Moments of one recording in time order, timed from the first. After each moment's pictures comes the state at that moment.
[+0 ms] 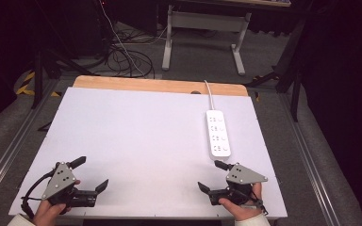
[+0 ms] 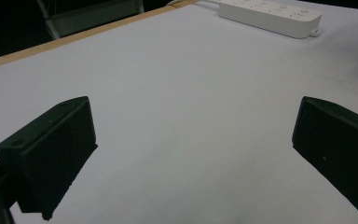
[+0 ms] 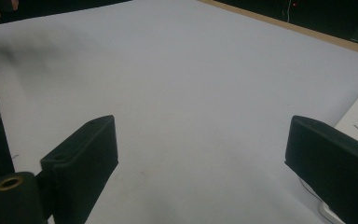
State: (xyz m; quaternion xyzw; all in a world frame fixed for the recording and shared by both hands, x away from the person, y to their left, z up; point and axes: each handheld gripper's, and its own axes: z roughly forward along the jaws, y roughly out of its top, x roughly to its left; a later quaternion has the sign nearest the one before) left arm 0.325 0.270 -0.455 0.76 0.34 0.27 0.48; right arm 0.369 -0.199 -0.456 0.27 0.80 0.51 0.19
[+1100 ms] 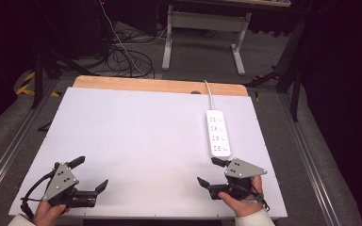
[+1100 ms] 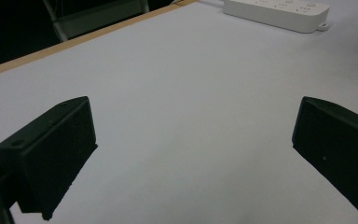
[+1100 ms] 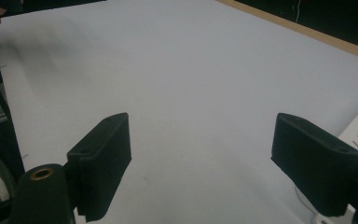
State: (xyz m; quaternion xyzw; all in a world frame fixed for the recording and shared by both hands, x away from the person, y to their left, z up) left arm 0.323 0.268 -0.453 0.76 0.34 0.29 0.47; right arm 0.377 -0.194 -0.433 0.25 0.81 0.49 0.18
